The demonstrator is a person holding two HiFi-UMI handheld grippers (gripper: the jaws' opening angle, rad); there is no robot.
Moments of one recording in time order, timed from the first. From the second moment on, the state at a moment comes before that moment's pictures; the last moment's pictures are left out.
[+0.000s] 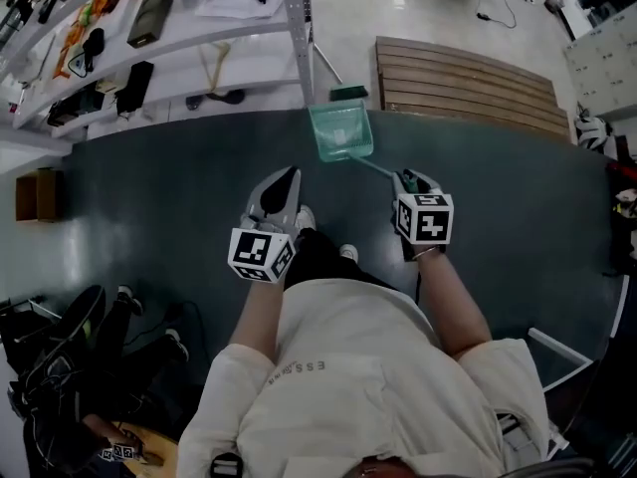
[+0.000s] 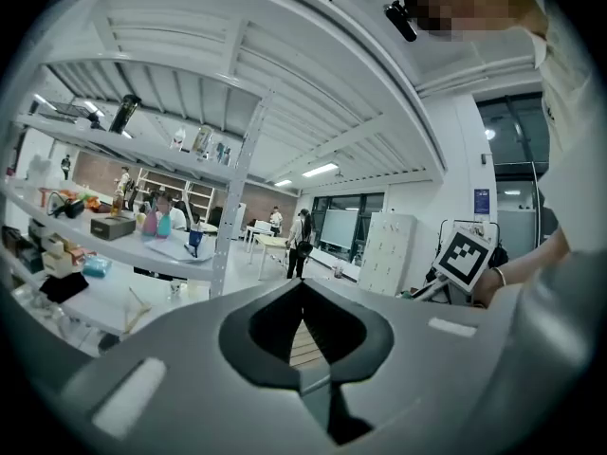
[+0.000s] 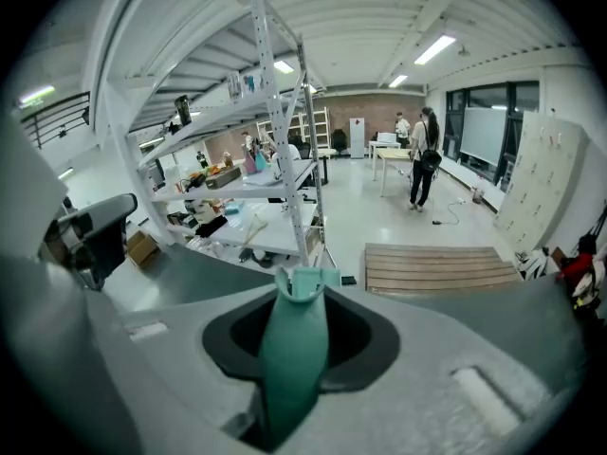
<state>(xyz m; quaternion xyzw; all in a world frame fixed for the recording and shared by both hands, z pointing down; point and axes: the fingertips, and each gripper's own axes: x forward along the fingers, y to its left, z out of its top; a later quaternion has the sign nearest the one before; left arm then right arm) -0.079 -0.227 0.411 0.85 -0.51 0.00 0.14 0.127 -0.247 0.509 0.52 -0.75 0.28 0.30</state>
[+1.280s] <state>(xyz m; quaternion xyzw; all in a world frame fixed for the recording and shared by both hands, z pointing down) -0.066 -0.262 0.402 0.85 -0.51 0.00 0.11 0.143 -0.267 0.521 0.50 -0.74 0.28 0.34</state>
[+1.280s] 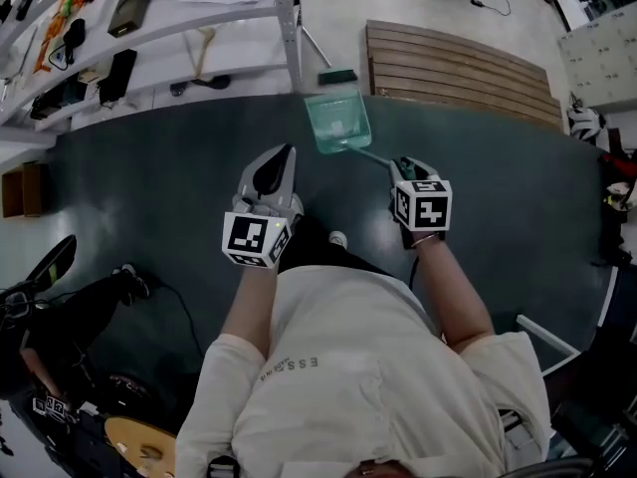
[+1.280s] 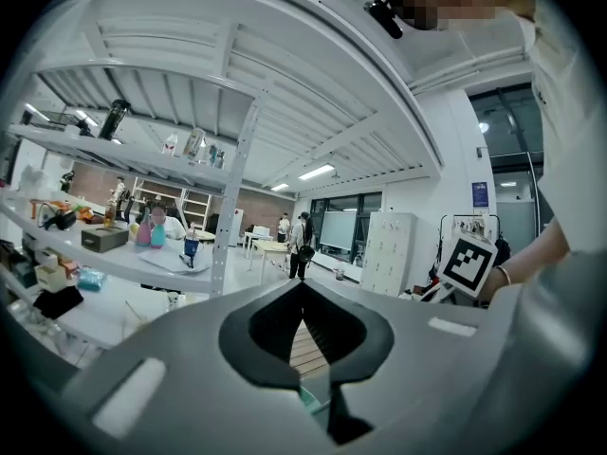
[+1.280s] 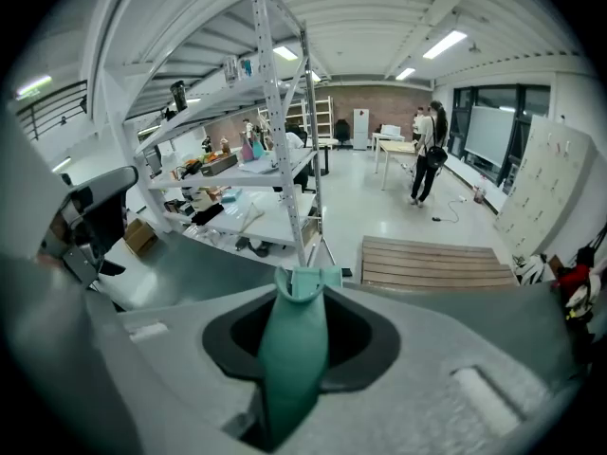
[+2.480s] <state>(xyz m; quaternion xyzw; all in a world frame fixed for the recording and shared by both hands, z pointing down) -0.130 -0.365 0.585 0.85 -0.47 0.05 0.21 0.024 -0.358 0.772 0.50 -0.66 0.37 0.43</state>
